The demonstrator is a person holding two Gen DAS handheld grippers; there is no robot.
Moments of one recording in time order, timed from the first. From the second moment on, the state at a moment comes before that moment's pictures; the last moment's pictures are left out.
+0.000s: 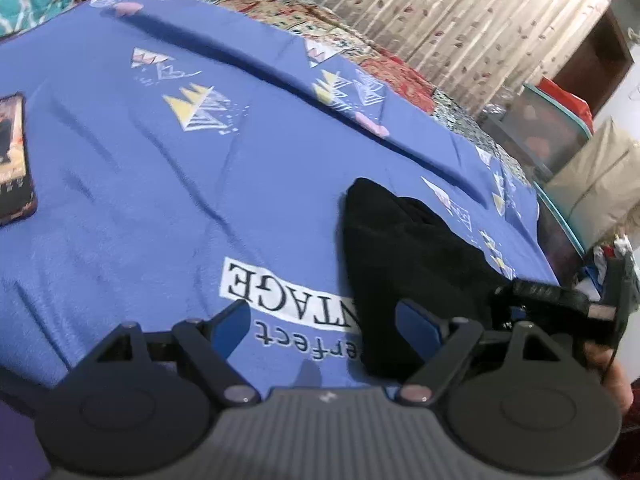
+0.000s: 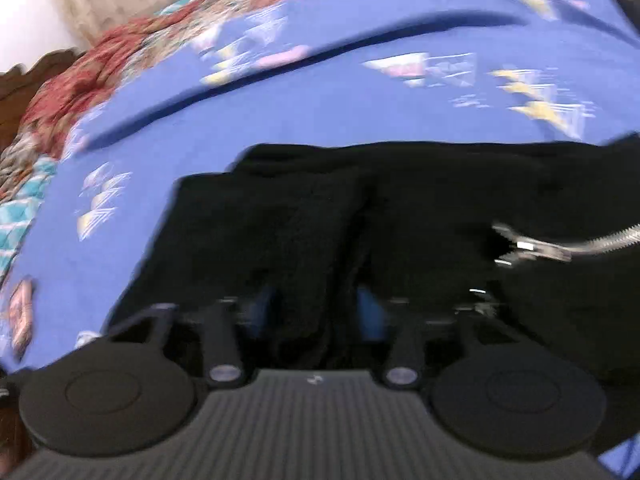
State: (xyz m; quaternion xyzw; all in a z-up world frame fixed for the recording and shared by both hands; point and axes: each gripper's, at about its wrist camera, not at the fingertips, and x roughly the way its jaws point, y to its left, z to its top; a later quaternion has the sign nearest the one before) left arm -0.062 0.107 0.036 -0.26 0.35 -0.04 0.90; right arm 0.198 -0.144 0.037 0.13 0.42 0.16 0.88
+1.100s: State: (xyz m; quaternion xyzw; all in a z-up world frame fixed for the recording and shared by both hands) left arm -0.056 0.093 0.036 -0.25 0.37 -0.05 0.89; right arm 0.148 -0.151 0.085 0.13 0.36 0.32 0.87
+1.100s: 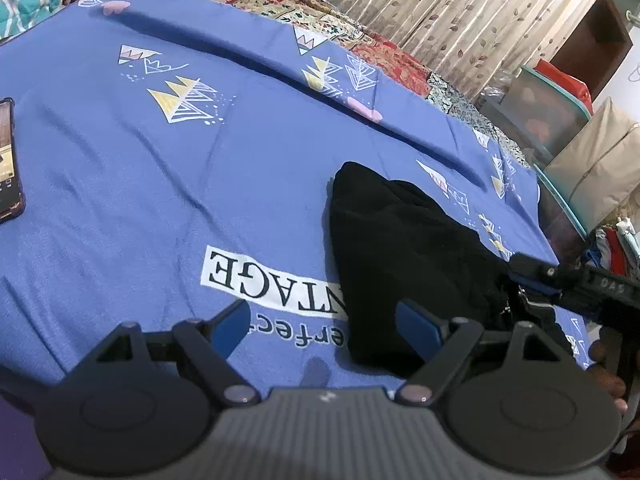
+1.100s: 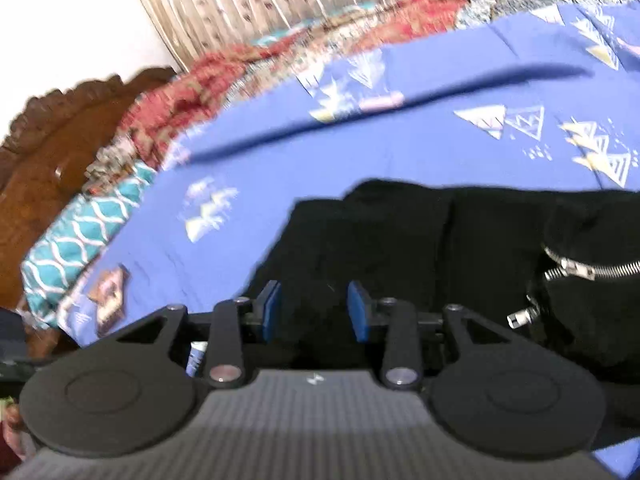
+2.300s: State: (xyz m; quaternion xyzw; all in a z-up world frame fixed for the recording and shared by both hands) left arm -0.053 0.090 0.036 -0.25 0.38 -0.05 0.89; right arm 0.154 -0.171 0.049 0.15 0.43 0.25 0.85
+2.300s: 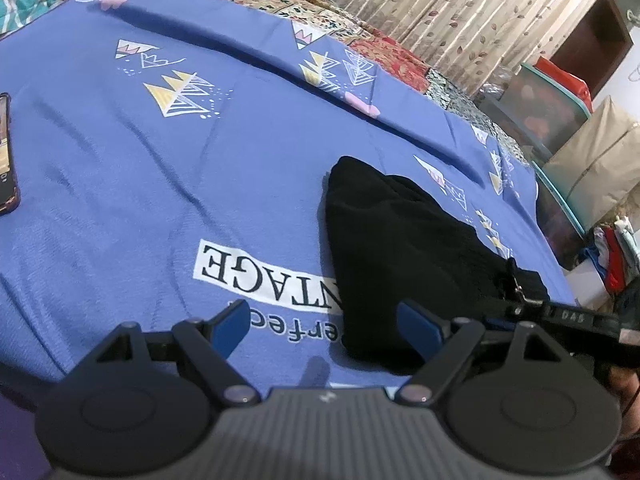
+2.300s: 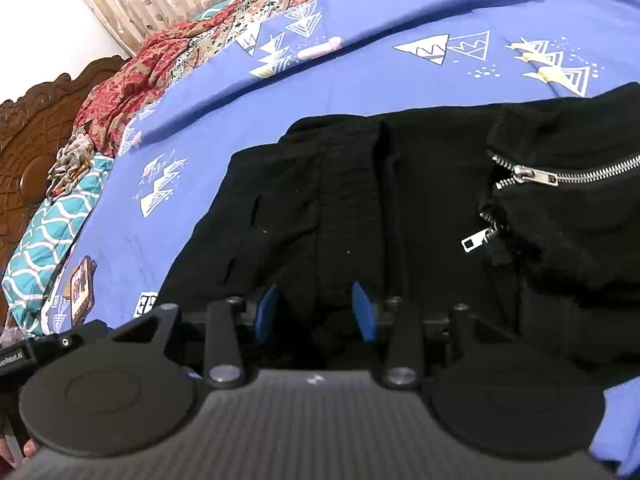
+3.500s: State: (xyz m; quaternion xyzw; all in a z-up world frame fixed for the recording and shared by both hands) left arm 0.040 -0.014 0.023 -0.11 0.44 -0.12 0.88; right arm 0.126 -0.360 0.058 0.28 0.31 0.05 0.91
